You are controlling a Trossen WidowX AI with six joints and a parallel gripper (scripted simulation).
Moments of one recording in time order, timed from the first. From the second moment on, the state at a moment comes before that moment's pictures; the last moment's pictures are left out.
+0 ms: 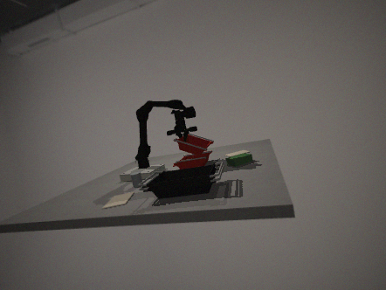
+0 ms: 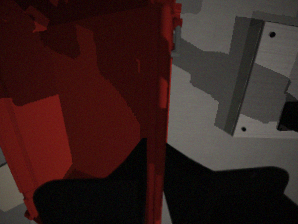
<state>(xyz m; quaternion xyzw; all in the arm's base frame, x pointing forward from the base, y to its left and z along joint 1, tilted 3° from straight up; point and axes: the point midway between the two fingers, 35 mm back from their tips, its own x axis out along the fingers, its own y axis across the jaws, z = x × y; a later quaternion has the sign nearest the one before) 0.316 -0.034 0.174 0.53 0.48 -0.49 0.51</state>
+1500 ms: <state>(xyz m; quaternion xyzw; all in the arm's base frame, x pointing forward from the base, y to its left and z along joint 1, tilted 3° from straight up) 0.311 -0.032 0.149 0.54 0.47 -0.48 0.52</state>
